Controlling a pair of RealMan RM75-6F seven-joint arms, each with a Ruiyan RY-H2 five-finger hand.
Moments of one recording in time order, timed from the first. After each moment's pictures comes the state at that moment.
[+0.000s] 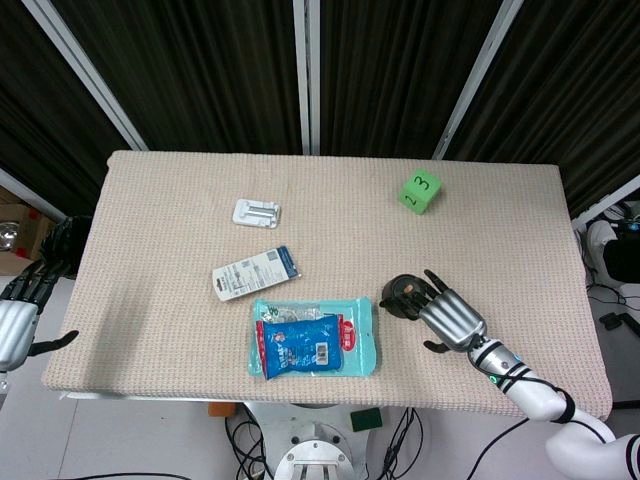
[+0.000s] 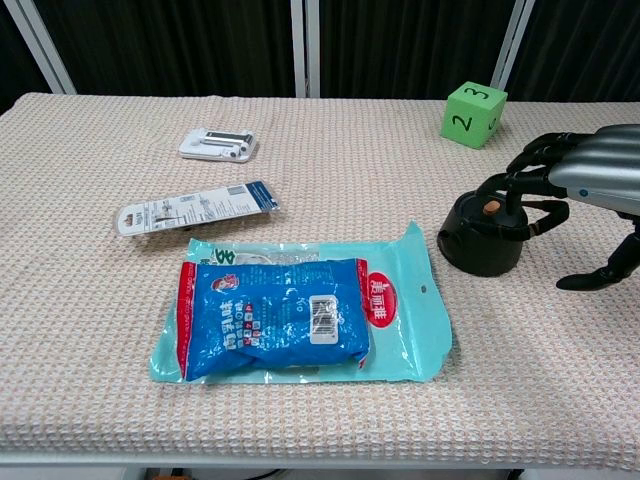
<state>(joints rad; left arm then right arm) -0.13 -1.16 -0.01 -1.28 1.58 1.51 -0.27 0.55 -1.18 0.03 -1.74 -1.50 0.87 -0.47</state>
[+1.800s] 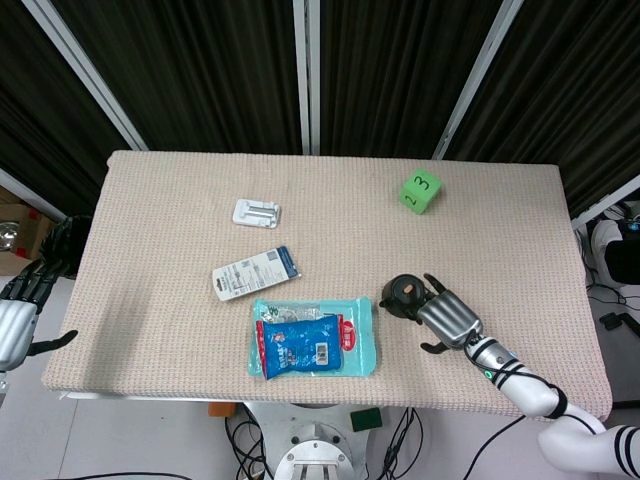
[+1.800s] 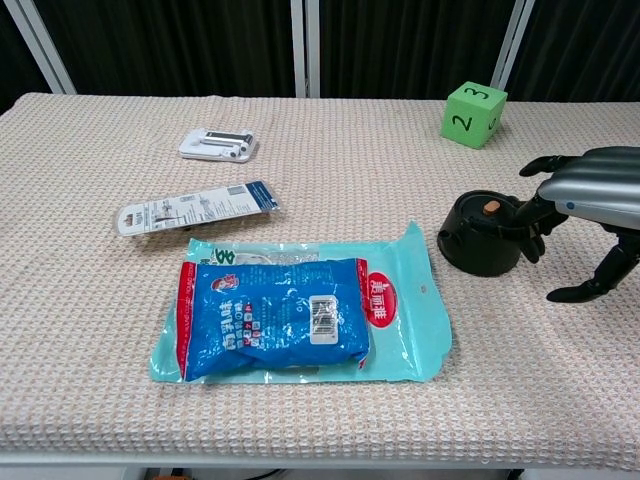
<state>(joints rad) -0.13 -1.15 -0.01 -1.27 1.58 1.51 -0.28 0.60 -1.21 -0.01 -1.70 -1.41 0.84 -0.41</state>
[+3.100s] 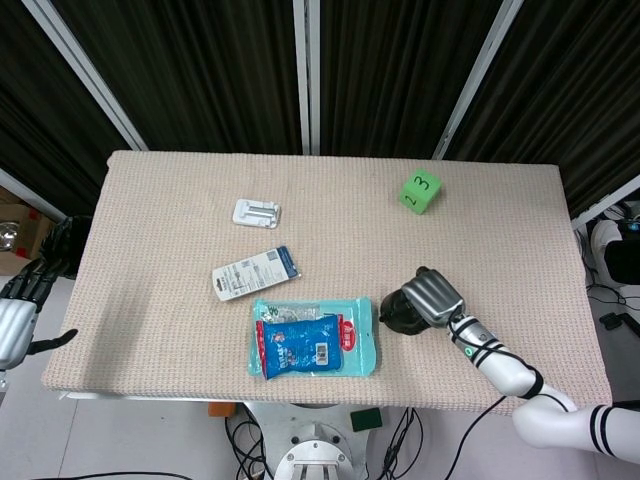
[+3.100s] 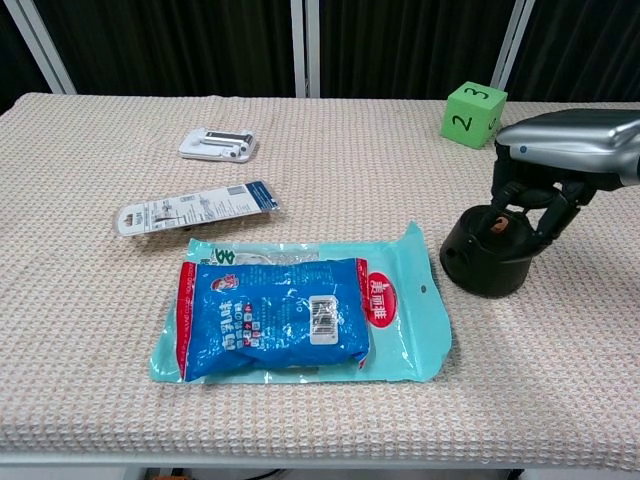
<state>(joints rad) -0.13 -1.16 -0.01 -1.26 1.57 1.50 -0.29 0.68 -1.26 0.09 -1.72 -1.24 0.84 -0.33</state>
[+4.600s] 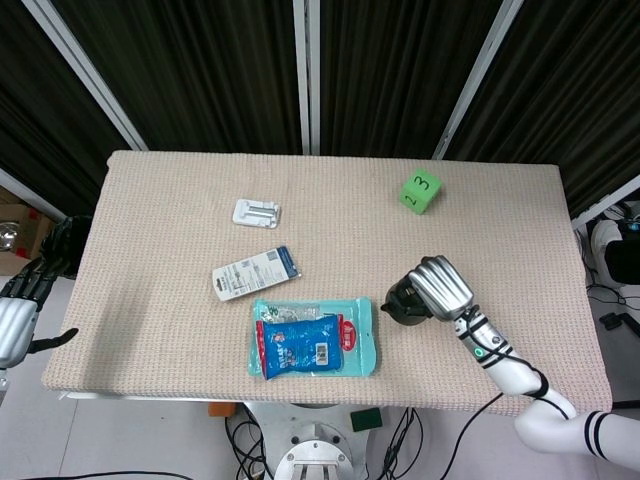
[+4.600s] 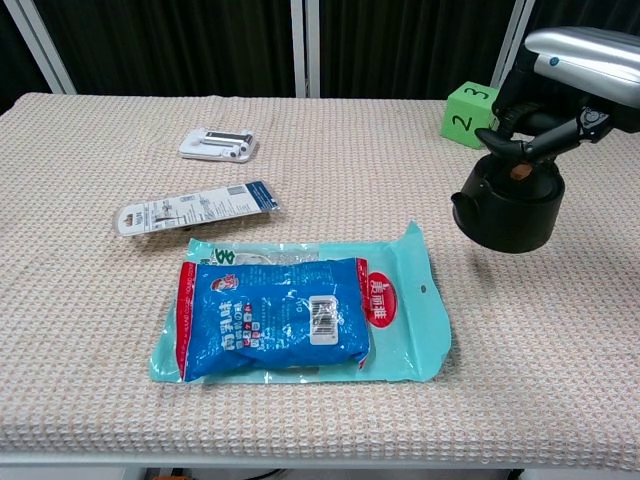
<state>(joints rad) -0.14 -1.16 -0.01 -1.26 1.57 1.50 -0.29 0.61 -1.34 0.10 -1.58 -1.55 1.14 -0.05</state>
